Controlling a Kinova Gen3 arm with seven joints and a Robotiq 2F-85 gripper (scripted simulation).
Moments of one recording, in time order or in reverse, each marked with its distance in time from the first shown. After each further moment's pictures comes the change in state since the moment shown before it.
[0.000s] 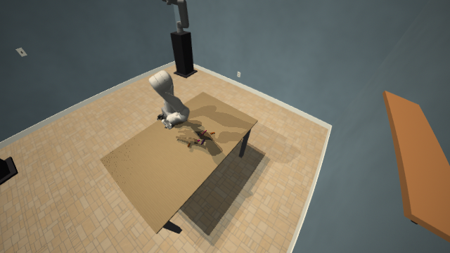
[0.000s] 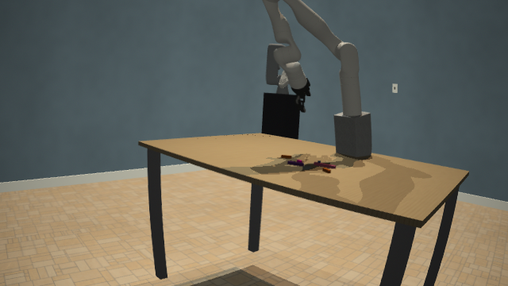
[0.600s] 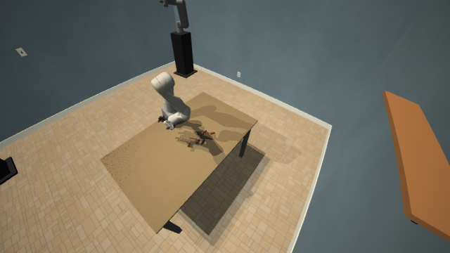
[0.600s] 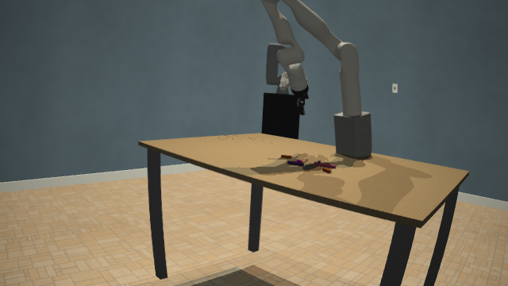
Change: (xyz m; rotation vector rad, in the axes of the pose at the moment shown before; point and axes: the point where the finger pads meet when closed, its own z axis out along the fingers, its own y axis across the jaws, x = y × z) arm 0.003 -0.016 0.000 0.034 0.061 -0.090
